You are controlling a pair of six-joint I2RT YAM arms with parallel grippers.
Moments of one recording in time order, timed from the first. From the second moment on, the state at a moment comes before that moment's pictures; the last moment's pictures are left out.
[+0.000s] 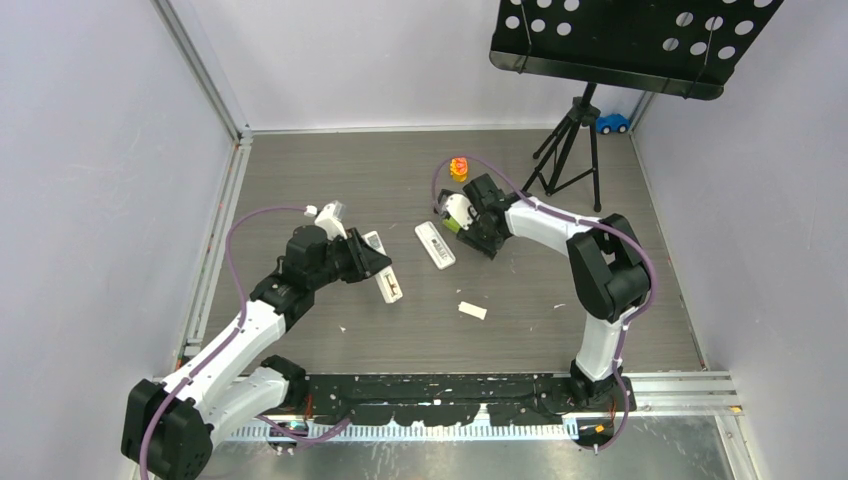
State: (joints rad) left arm -0.44 0.92 0.57 -0.10 0.27 -0.71; right arm 0.53 1.85 1.23 -0.56 0.07 -0.55
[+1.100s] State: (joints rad) left arm -0.44 0.92 0.57 -0.10 0.27 -0.71; right arm 0.48 1.94 1.32 -0.53 -0.05 -0.51
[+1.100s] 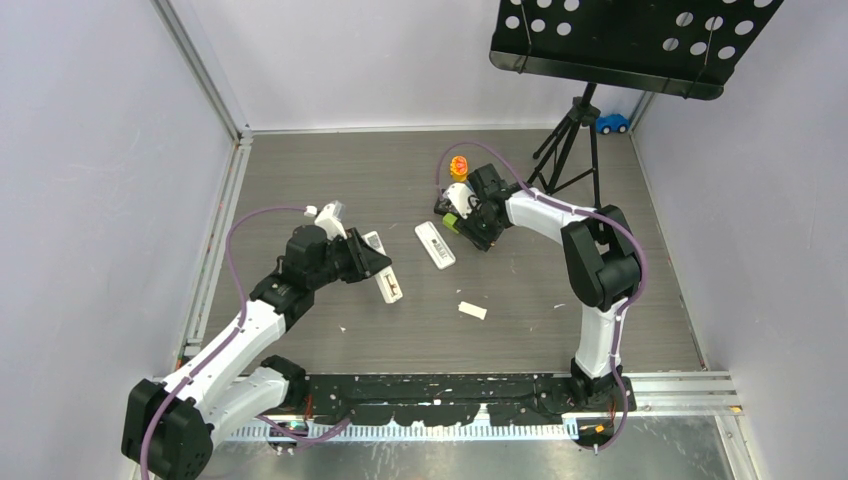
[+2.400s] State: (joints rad) left arm -0.44 0.93 0.57 -0.09 0.30 -0.73; right arm 0.45 1.96 1.34 -0.57 -0.08 -0.41
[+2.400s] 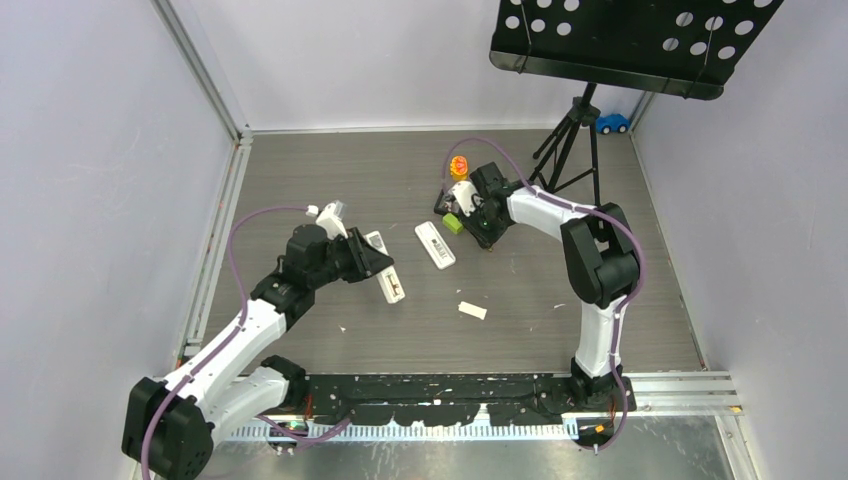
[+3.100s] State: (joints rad) left arm -0.44 0.98 0.57 0.08 0.35 -0.80; right arm 0.54 1.55 1.14 -0.42 -0.06 -0.09
